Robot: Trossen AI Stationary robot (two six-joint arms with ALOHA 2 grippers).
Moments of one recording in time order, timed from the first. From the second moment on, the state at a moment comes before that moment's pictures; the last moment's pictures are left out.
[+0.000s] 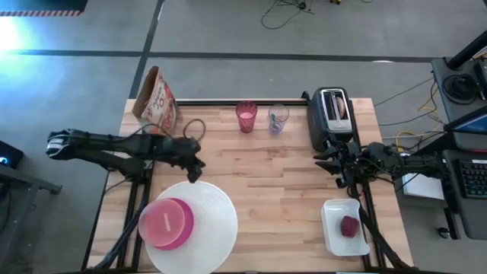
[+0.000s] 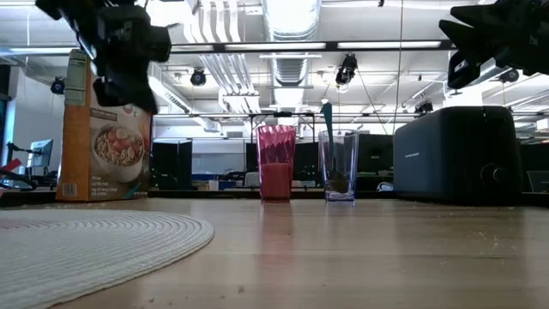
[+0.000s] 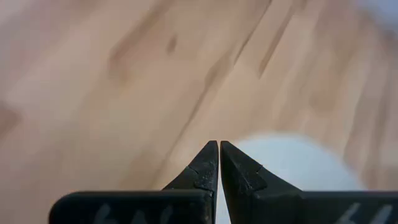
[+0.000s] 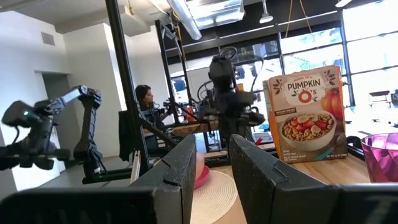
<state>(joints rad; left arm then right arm) 0.00 1.03 0.75 -0.64 -0.04 -0.62 -0.02 0.13 0.01 0.39 -0.13 0.21</state>
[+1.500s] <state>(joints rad) -0.39 1.65 0.85 -0.66 0.17 -0.86 -0.02 0.13 0.01 0.39 -0.13 0.21</state>
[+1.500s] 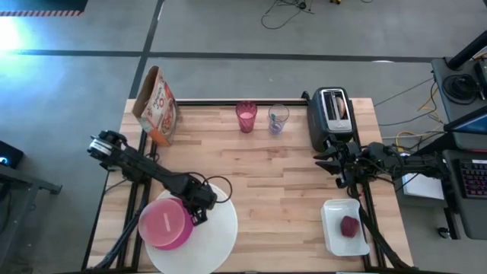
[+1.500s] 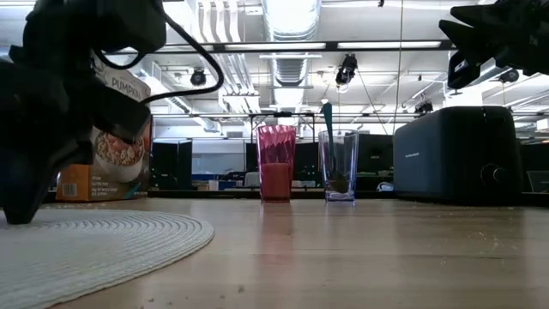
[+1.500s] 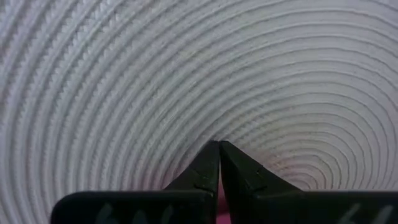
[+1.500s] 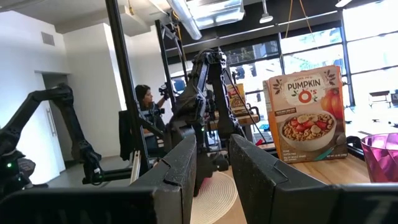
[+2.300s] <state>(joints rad) -0.28 1.86 1.08 -0.72 0.08 -0.33 -0.02 0.13 0.01 0.39 -0.13 0.21</state>
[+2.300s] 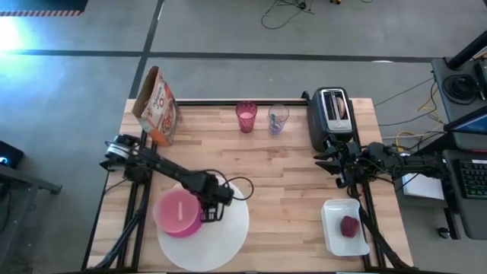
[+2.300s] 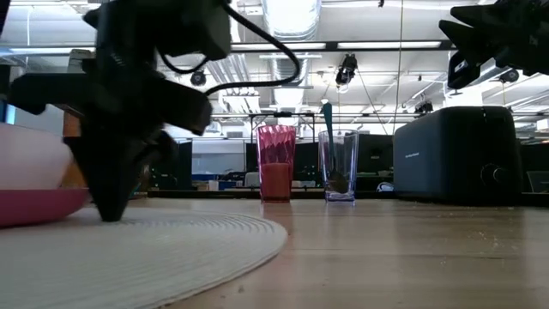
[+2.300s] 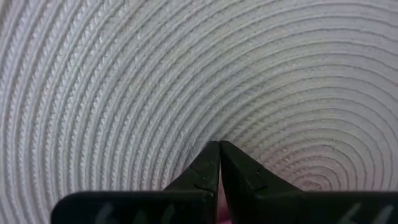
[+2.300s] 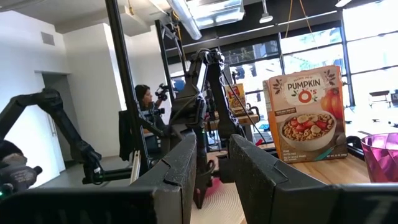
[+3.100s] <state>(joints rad) -0.09 2.06 1.41 -0.73 0.03 0.46 -0.02 0.13 0.01 0.39 -0.13 0.21</state>
